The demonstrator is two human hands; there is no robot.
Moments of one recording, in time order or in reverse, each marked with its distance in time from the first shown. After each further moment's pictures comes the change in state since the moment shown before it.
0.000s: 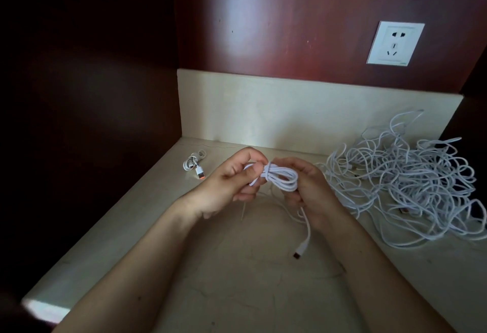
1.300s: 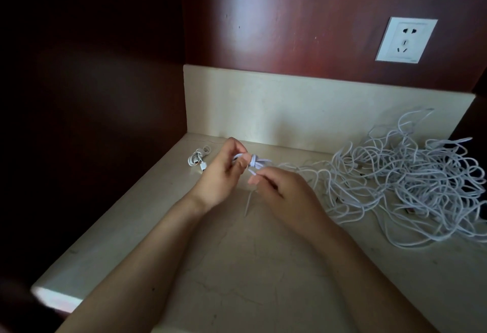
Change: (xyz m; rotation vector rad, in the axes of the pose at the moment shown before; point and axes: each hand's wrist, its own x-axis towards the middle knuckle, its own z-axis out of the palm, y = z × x) left_hand 0.005 -0.023 -0.023 0.539 0.389 0.103; right_hand 0.000 0.027 0.005 -0.995 -0.137 -0.506
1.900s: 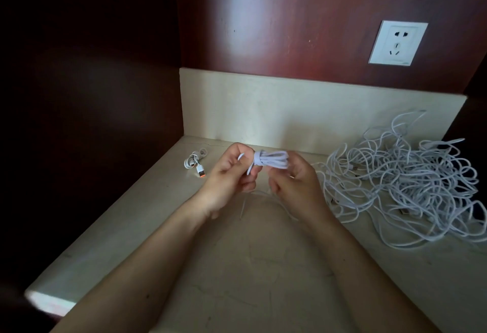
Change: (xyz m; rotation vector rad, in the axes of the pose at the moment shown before) left_hand -0.005 0.027 0.021 -0.614 -0.094 -0.117; right_hand 0.009 0.001 -0.010 0.698 0.216 0.271
